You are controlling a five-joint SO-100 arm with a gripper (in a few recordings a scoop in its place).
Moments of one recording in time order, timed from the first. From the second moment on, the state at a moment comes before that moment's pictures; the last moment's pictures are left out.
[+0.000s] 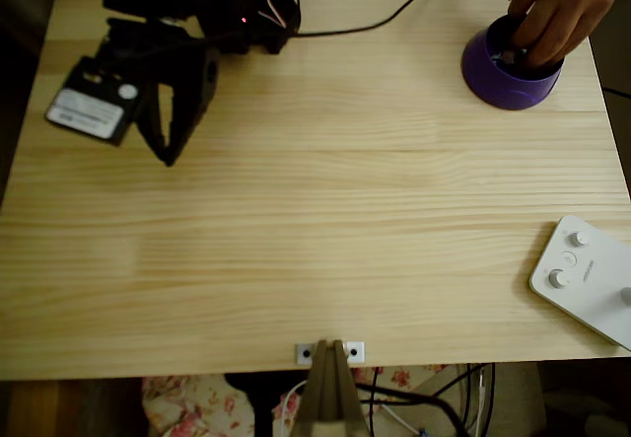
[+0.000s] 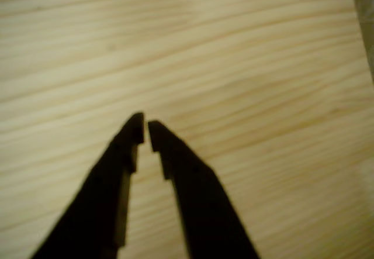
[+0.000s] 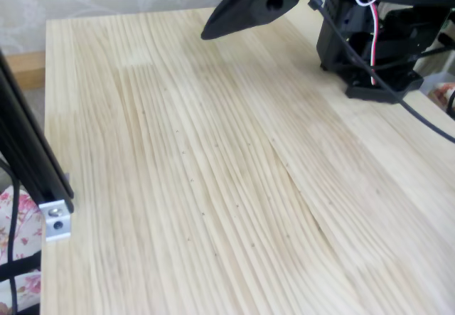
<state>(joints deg) 21.5 188.9 175.0 43.7 -0.5</state>
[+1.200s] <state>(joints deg) 26.5 188.9 175.0 51.9 -2.9</state>
